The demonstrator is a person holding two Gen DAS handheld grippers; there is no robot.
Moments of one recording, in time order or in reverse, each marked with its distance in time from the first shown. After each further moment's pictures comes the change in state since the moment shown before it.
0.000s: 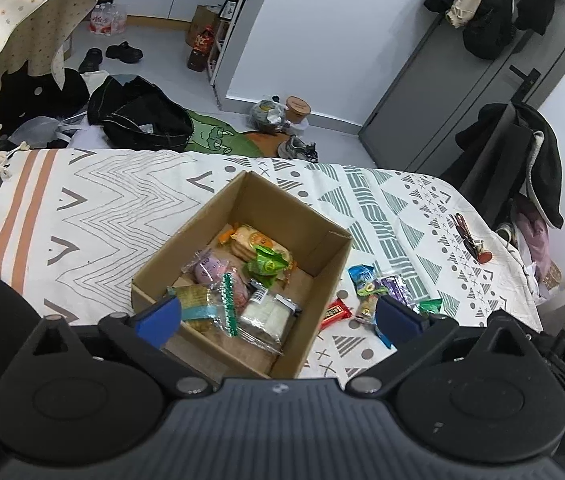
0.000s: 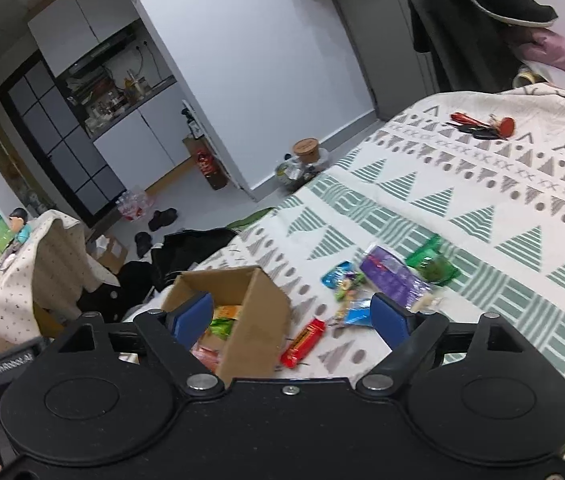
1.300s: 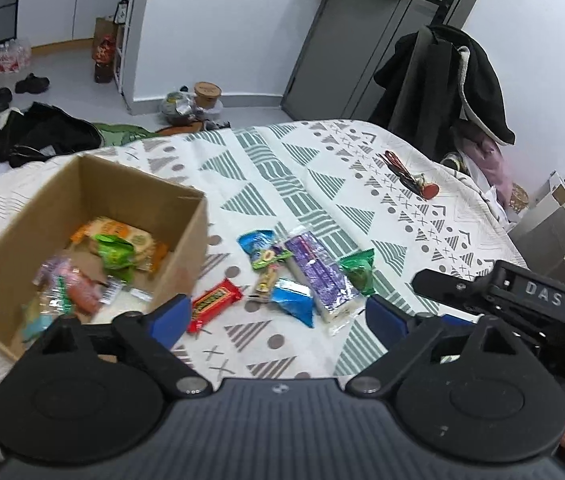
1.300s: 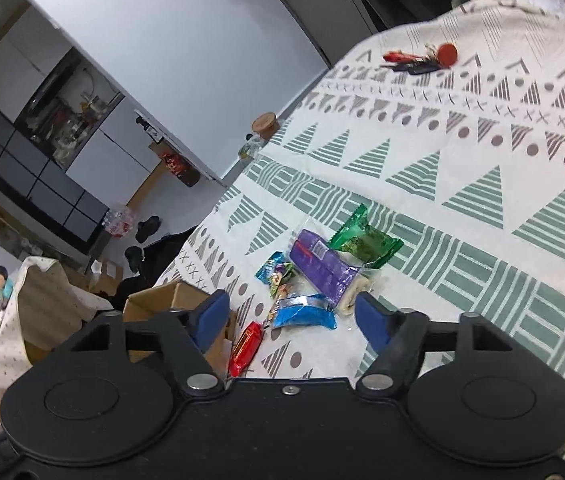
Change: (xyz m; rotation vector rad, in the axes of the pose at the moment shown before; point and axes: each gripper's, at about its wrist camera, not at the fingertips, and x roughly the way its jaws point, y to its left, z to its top) left arm 0.077 -0.114 -0.042 0.242 0.037 -0.123; right arm 0.038 -0.105 0.013 0.238 0.095 0.012
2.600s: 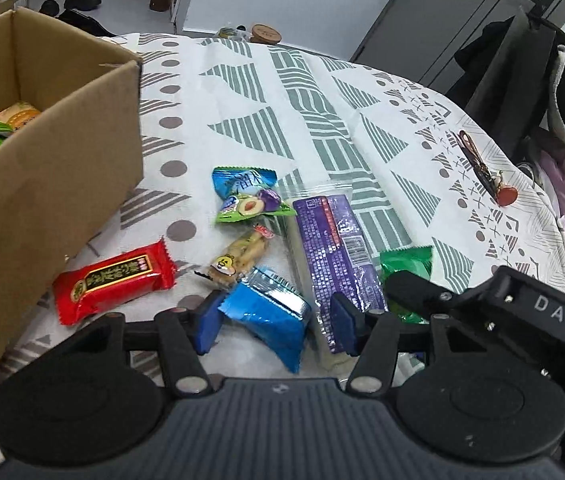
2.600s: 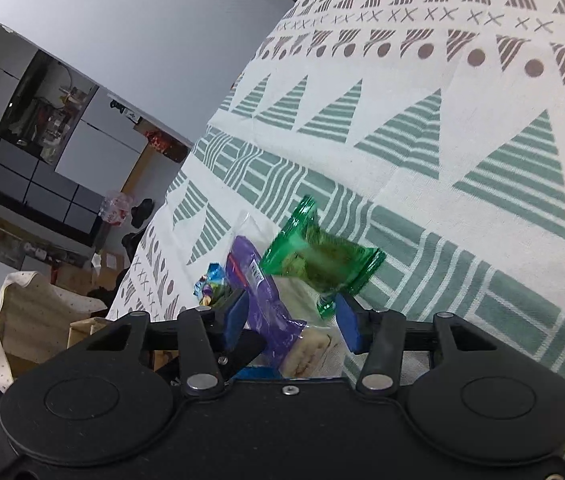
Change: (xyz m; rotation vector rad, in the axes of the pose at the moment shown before) left arm 0.157 -0.019 -0.016 -0.239 0.092 0.116; right arm 0.119 -0.070 0.026 0.106 0.141 0.048
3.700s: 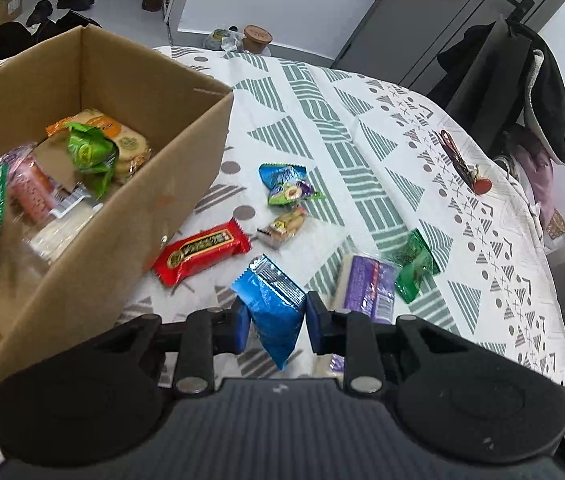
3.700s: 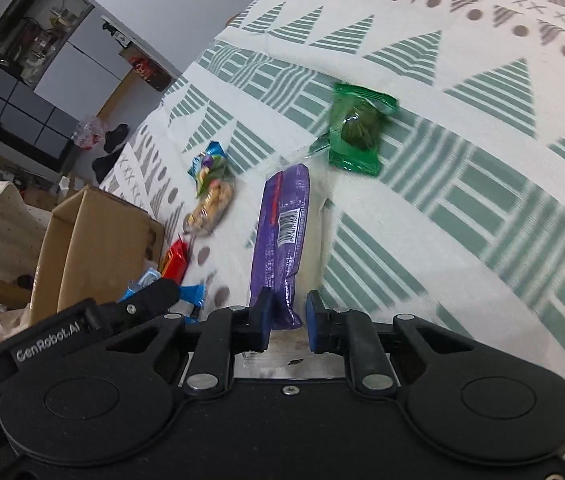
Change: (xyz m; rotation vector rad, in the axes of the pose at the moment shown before) left arm -0.072 0.046 -0.008 0.025 0.028 -0.057; right arm -0.038 0.029 -0.061 -0.127 0.153 -0.150
